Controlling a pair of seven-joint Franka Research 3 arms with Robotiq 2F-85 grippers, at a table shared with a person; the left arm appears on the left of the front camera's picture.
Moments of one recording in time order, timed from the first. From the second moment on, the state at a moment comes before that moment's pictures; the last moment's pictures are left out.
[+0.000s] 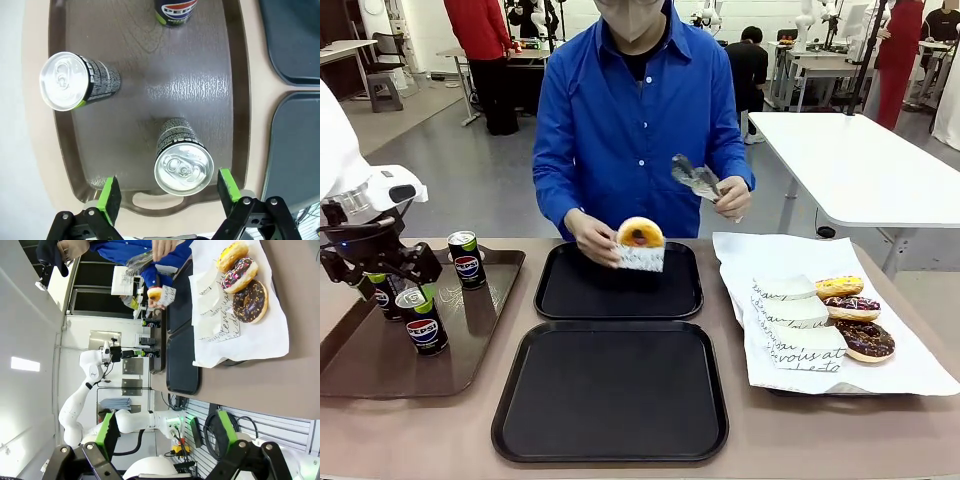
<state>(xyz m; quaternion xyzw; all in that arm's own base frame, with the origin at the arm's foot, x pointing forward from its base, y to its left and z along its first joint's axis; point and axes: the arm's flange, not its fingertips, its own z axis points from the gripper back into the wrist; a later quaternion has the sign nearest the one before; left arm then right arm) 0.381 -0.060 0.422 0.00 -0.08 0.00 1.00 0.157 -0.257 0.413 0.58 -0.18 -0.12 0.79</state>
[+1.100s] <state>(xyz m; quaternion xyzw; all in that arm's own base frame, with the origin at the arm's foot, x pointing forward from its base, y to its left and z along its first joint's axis) 0.402 -0.070 0.389 0.00 -0.05 0.02 1.00 0.157 -0.257 0.413 0.58 -0.18 -0.12 0.79</state>
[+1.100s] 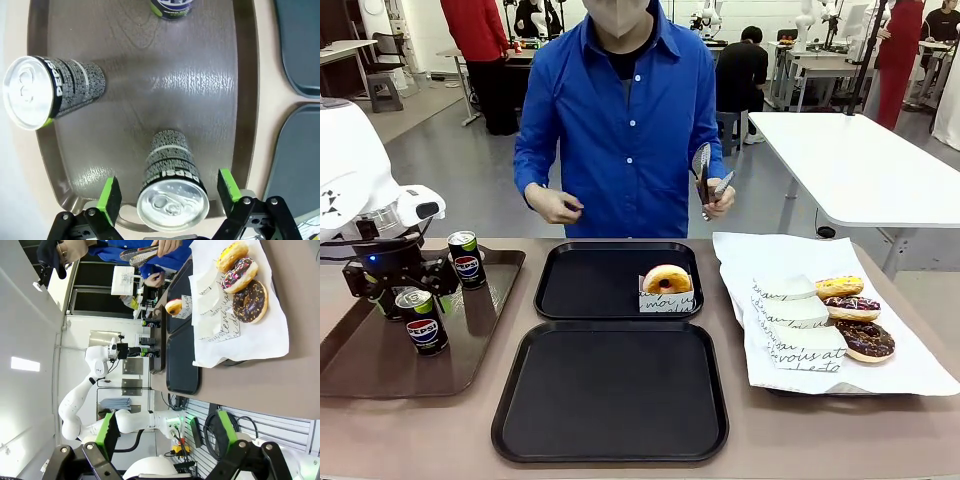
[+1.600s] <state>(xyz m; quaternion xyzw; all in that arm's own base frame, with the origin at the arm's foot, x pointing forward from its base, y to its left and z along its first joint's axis) 0.413 -0.069 0.377 0.00 -0.04 0.03 1.00 0.157 -0.257 0.413 0.58 -0.18 -0.12 0.79</state>
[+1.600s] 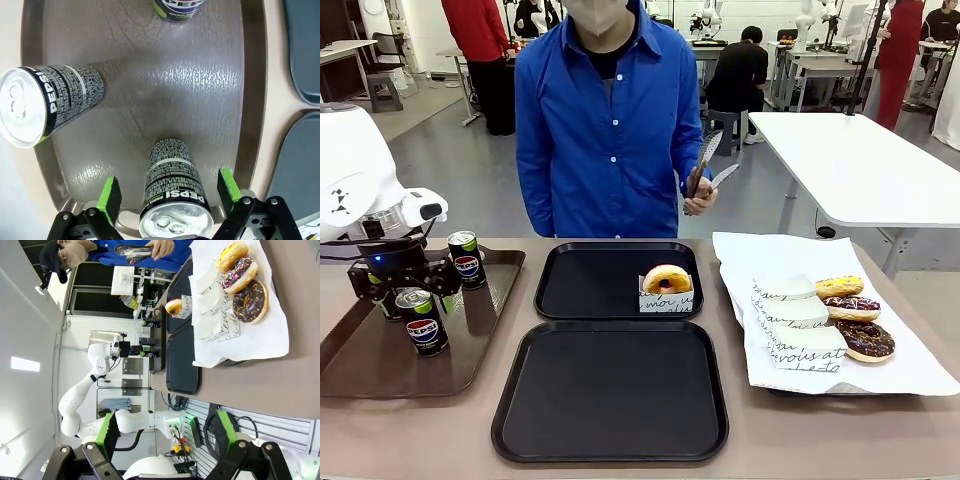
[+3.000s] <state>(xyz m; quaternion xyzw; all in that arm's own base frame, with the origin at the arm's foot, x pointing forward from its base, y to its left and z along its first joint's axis) 0.406 -0.074 0.384 0.00 -0.03 0.02 1.00 0.157 -0.257 0.413 0.58 -0.18 -0.12 0.79</state>
